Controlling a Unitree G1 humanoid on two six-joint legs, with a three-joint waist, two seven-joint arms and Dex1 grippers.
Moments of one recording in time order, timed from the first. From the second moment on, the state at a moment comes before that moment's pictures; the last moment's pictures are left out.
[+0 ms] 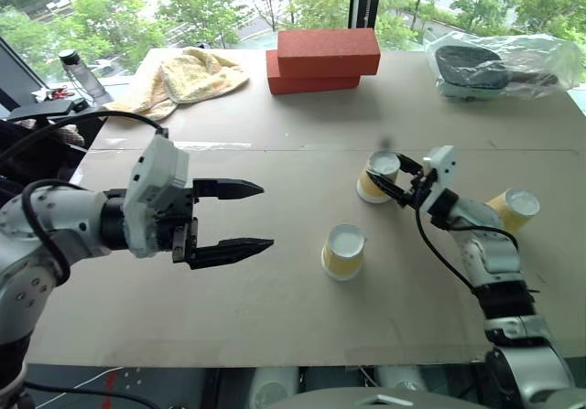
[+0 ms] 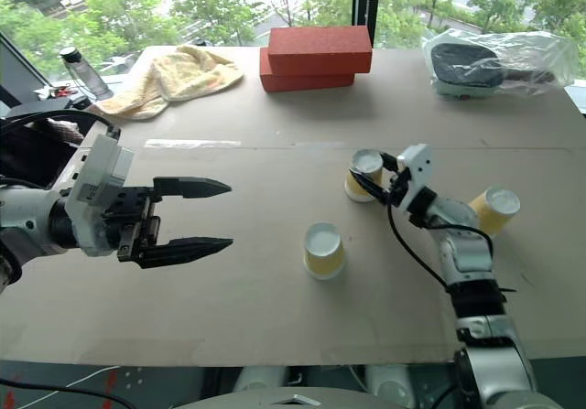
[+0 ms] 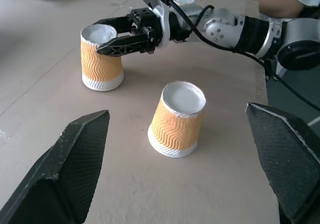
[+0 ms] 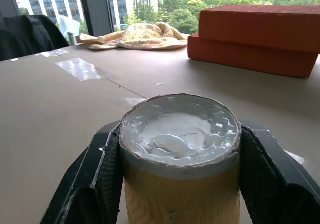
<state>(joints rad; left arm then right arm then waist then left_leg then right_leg) -0.17 1.09 0.34 -0.54 -0.96 0.72 -1.14 -0.30 -0.37 -0.02 0.03 0.41 0.11 0.82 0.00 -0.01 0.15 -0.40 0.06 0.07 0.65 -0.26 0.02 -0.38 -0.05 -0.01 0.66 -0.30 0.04</state>
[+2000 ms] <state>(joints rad) -0.72 0.82 -0.09 -0.16 -0.69 0.70 -1.32 0.17 -0.47 -0.48 -0.22 0.52 0.14 0.58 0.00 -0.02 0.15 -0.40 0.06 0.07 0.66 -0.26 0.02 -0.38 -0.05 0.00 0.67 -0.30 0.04</state>
